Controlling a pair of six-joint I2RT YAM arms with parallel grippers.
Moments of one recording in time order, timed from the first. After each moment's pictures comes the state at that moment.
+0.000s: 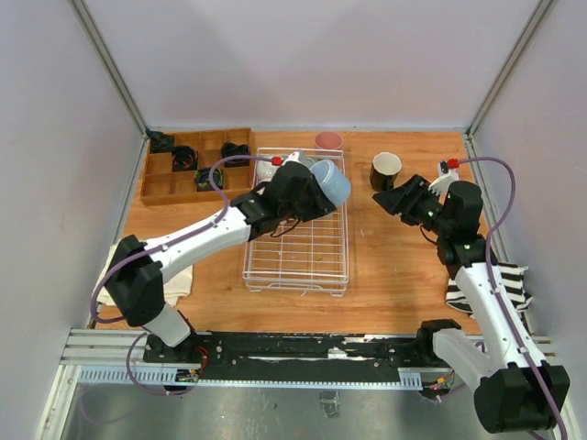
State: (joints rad) left arm -0.81 1.54 1.23 -0.18 -0.05 -0.97; right arm 0.08 0.91 0.73 -0.11 -0.46 0.72
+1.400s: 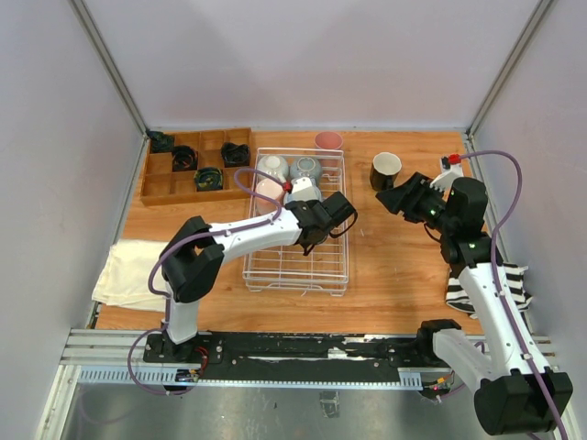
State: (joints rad) left arm -0.98 1.90 1.47 -0.65 -0.71 -1.23; right arm 0.08 0.89 0.81 -0.22 -0.43 0.59
